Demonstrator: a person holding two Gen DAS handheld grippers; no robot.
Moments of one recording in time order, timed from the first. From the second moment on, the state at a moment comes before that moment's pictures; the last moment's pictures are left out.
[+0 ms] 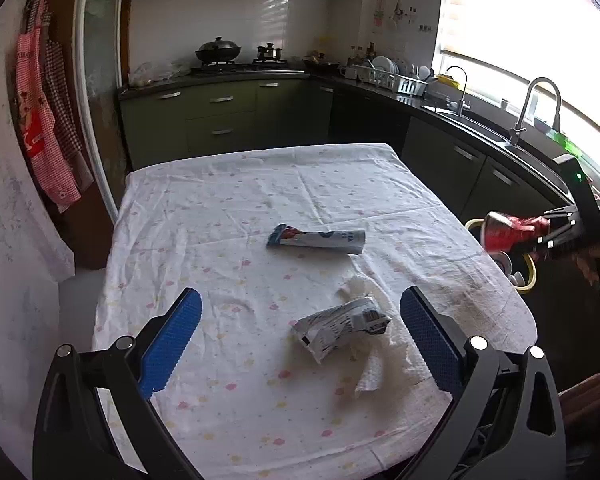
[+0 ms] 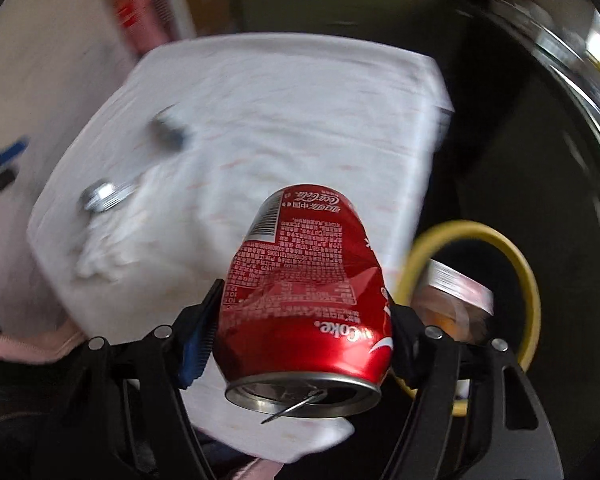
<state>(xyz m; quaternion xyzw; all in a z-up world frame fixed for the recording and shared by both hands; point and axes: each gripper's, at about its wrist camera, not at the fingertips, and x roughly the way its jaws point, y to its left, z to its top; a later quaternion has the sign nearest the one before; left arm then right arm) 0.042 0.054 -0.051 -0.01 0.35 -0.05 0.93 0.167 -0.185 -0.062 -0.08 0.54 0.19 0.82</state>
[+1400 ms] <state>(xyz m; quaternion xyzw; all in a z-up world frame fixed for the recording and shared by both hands) 0.079 0.005 -0.089 0.13 0.38 -0.27 0.87 0.163 -0.252 -0.083 0.04 0.54 0.12 0.83</state>
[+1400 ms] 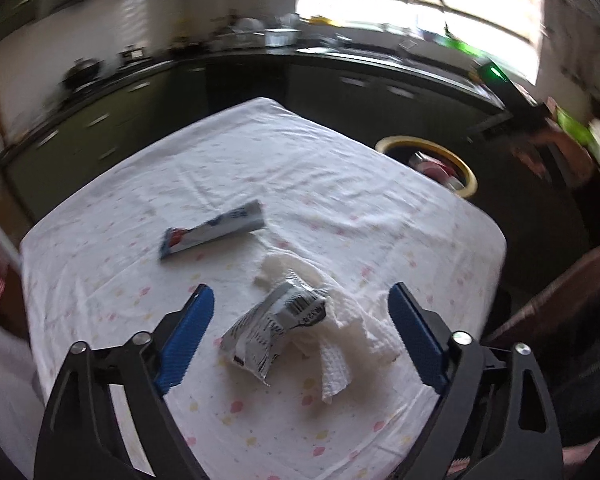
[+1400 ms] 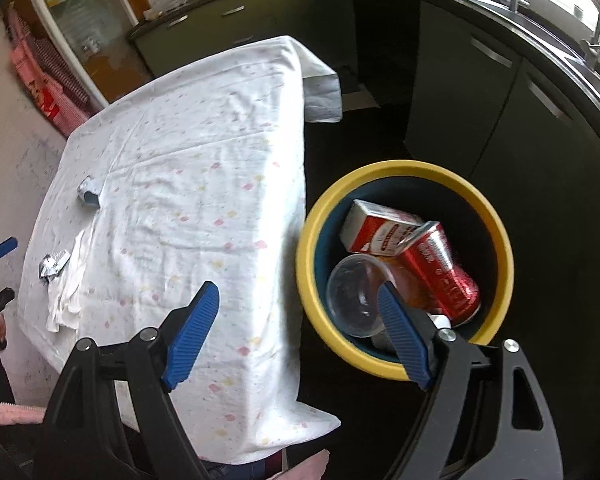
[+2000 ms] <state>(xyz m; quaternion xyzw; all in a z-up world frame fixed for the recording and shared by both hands) 0.228 0.003 -0.130 0.27 0.42 -0.30 0.81 0.166 -0.229 -0.097 0.04 0.56 0.12 0.82</state>
